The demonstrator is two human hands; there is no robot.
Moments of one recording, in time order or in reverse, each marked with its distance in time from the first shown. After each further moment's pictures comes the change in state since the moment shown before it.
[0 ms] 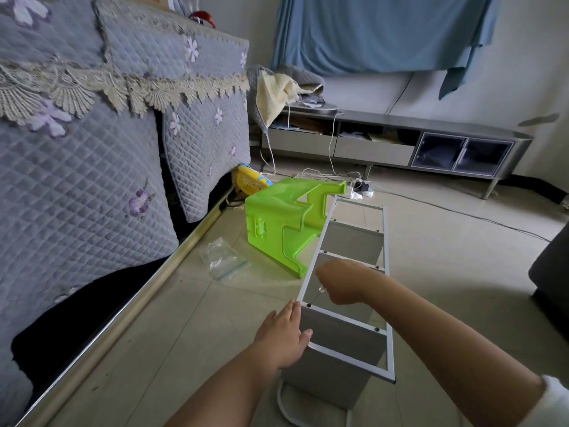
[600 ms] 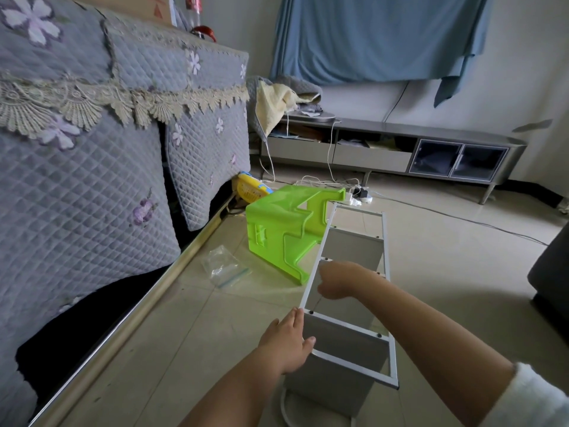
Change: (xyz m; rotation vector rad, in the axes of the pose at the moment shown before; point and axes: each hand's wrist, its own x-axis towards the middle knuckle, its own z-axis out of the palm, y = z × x) left_hand -0.004 0.001 -0.007 0.003 -0.041 0.007; right_hand 0.010 -0.013 -0.014 0.255 -0.061 0.195
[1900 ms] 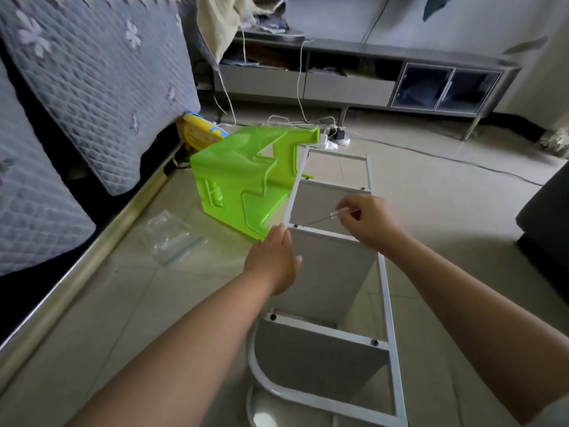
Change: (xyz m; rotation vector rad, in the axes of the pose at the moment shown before) left_hand 0.167 0.017 -0.022 0.147 0.257 0.110; right_hand 0.115 0.141 0.040 0.443 0.616 -0.004
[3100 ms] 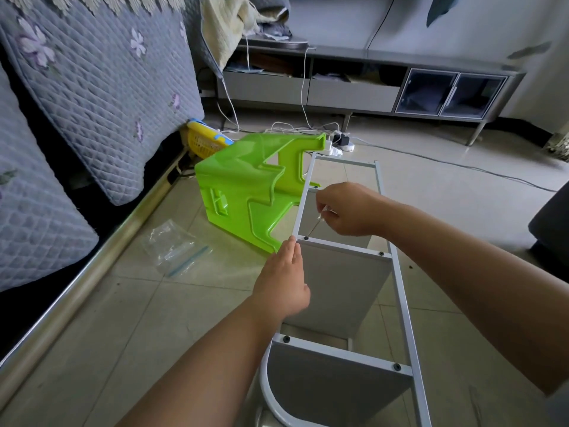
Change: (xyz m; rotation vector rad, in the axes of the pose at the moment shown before) left_hand -0.005 -0.006 0.005 -0.116 -0.028 0.040; right_hand 0.037 -0.055 -0.011 -0.480 -0.333 -0.338
